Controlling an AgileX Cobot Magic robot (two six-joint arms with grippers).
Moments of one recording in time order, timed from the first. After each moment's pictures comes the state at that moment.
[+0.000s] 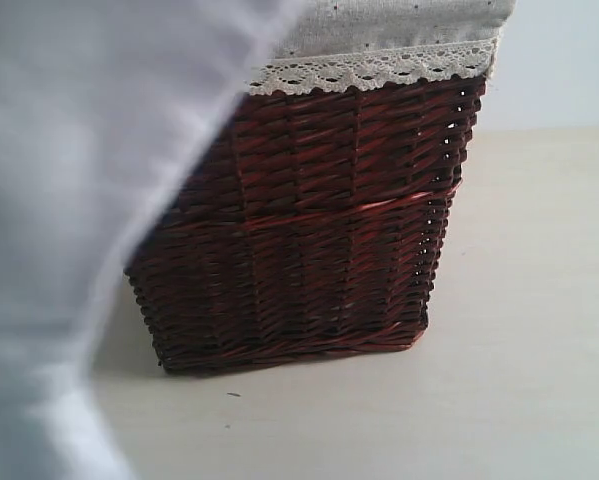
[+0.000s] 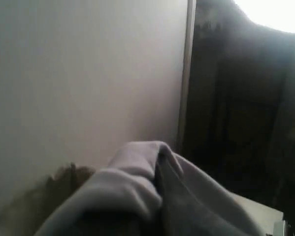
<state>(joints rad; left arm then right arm) -0.13 1.12 -1.88 -0.99 1.14 0.53 0.12 0.00 0.00 -0.05 0.37 0.21</state>
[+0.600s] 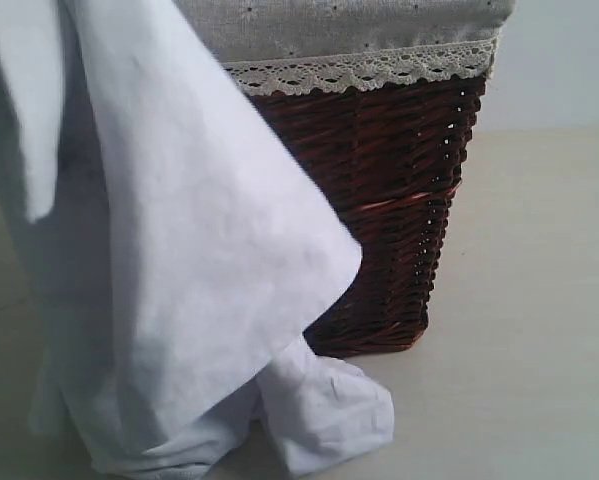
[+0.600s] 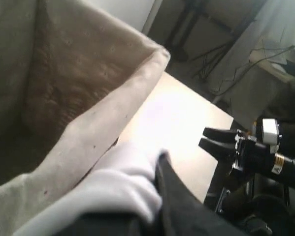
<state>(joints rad) -0.13 1.18 -1.30 -1.08 1.21 0.75 0.12 0.00 0.00 -0.05 0.37 0.21</state>
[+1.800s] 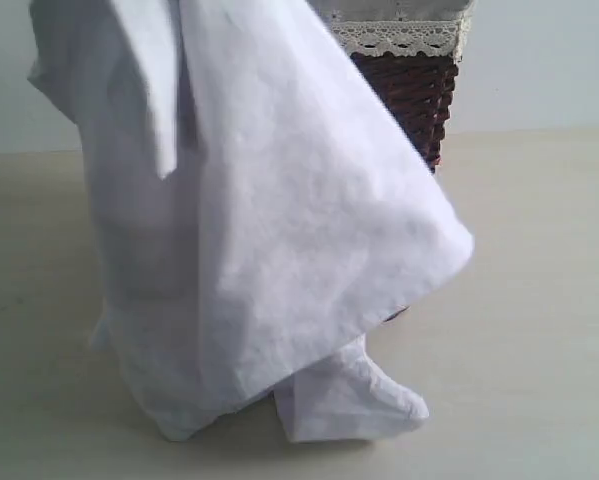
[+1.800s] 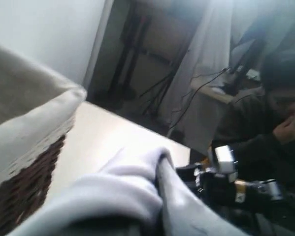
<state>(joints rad) -0.22 1.26 -1.23 -1.43 1.17 1.12 0.12 0.00 0.00 -0.05 0.37 0.21</state>
